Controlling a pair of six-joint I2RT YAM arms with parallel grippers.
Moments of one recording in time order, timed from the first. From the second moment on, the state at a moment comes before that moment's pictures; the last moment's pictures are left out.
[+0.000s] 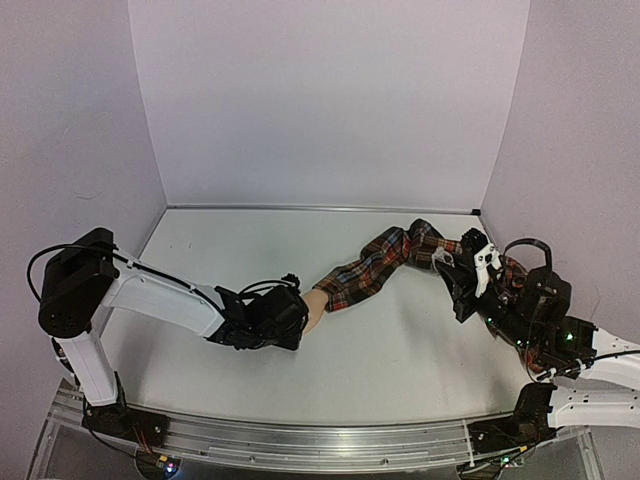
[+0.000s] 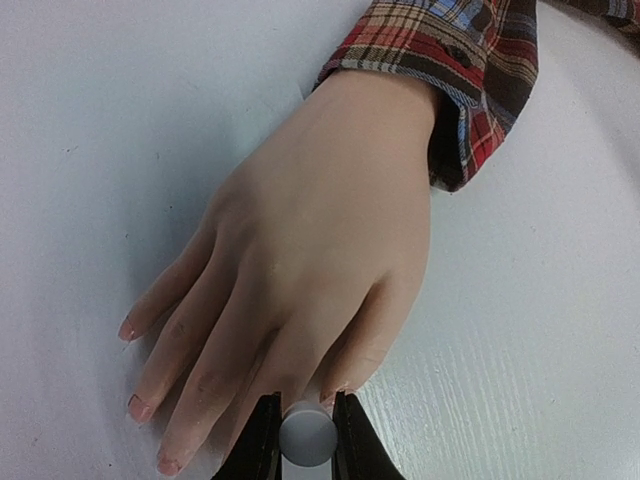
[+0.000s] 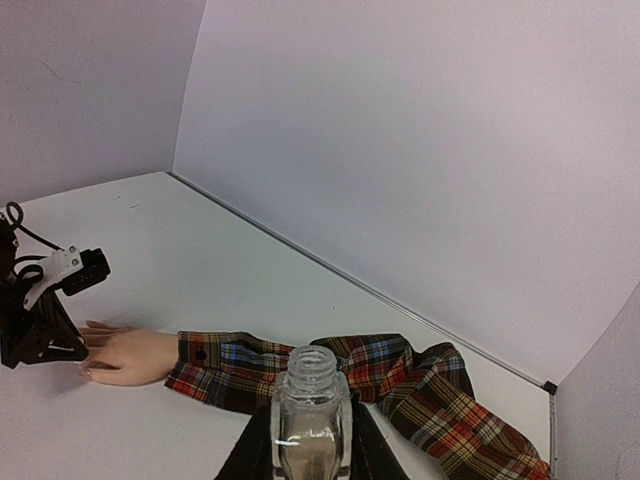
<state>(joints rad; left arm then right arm) -1.12 1.80 0.97 -0.12 -0.43 -0.69 0.95 0.64 0.47 0.14 0.41 -0.27</state>
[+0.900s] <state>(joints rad) -1.14 1.76 0.98 -0.15 -0.43 -0.69 0.94 0.64 0.47 0.14 0.41 -0.27</state>
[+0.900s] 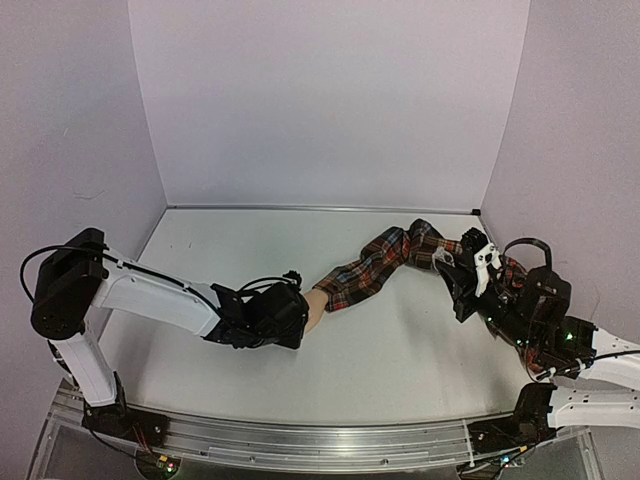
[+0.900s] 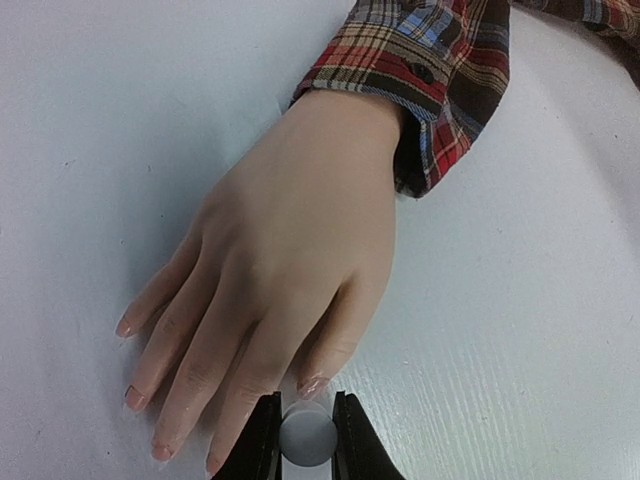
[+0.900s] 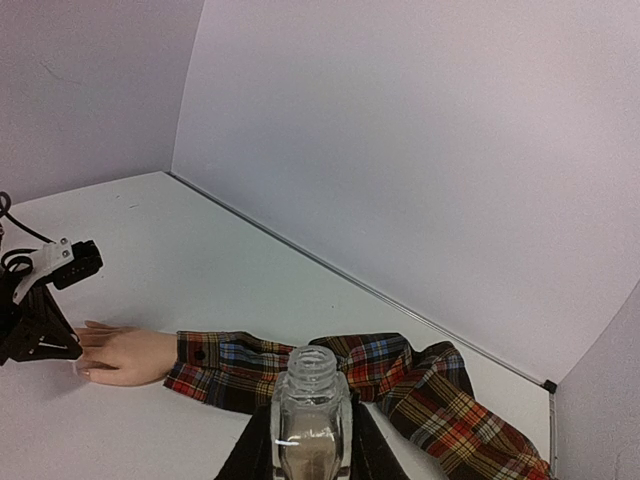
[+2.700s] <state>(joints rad) -1.12 1.81 0.98 -0.10 -0.41 -0.67 0.94 0.65 0.47 0.14 0.40 -0.27</state>
